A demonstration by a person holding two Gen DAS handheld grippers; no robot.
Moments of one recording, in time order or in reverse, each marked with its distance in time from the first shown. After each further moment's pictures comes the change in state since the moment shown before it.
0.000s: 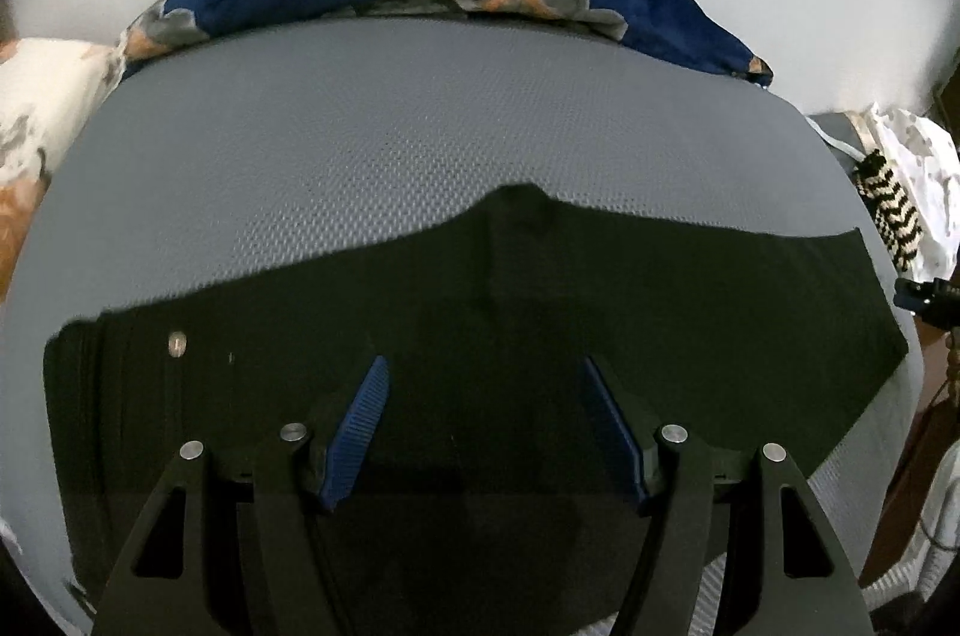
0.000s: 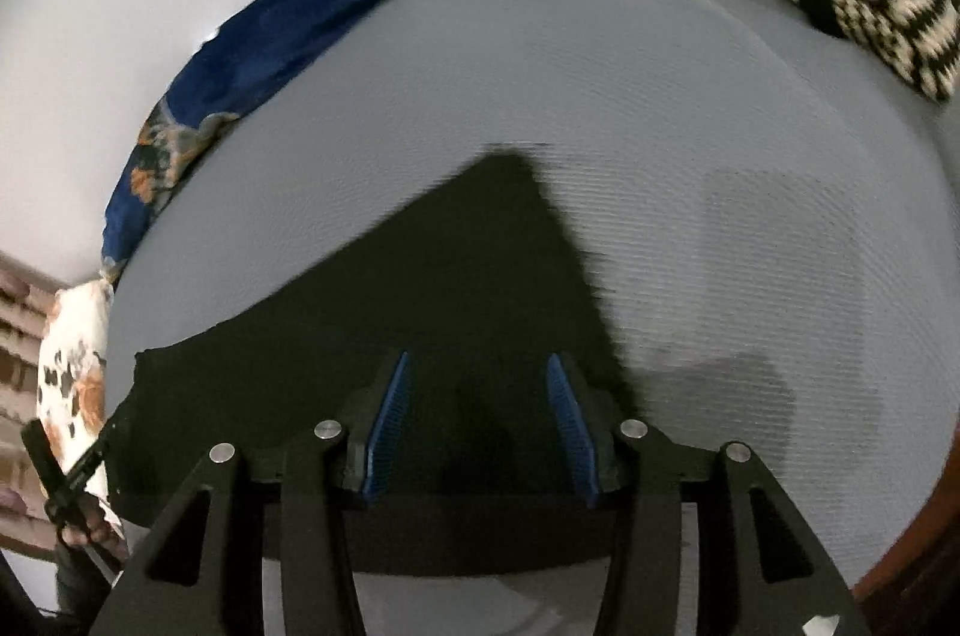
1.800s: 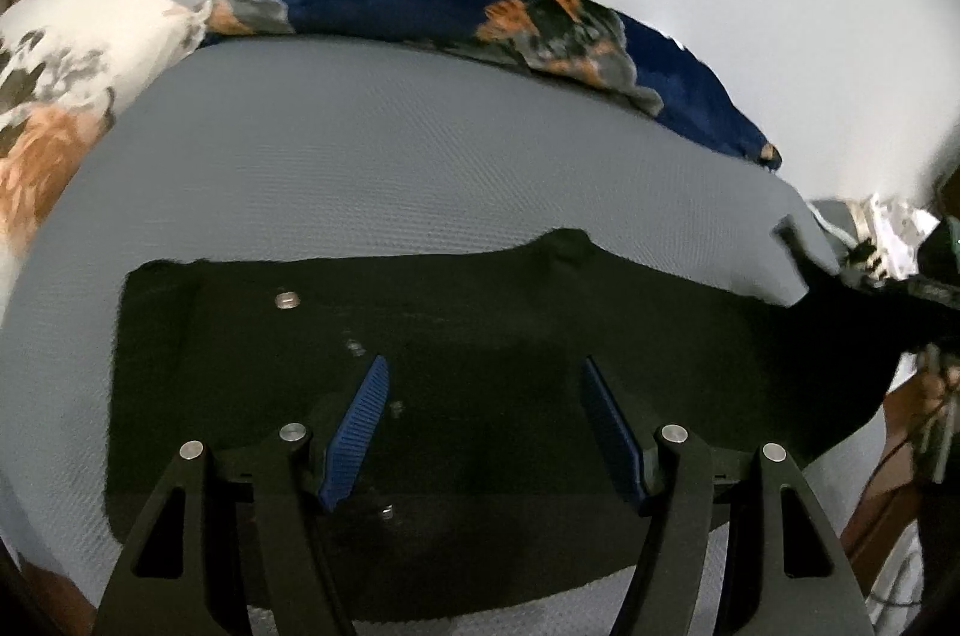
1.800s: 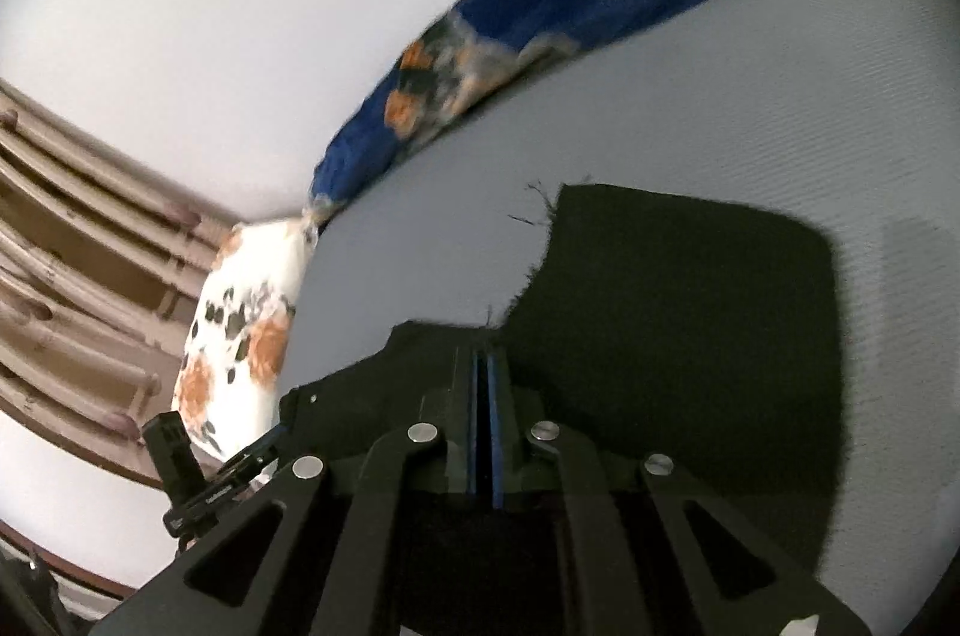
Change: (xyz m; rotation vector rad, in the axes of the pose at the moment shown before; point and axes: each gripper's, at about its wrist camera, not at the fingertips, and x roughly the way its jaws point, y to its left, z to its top) left arm -0.056 0.055 -0.019 -0.174 -0.106 -0.032; right arm 0.046 0.253 -0.030 -0.178 0.065 0.474
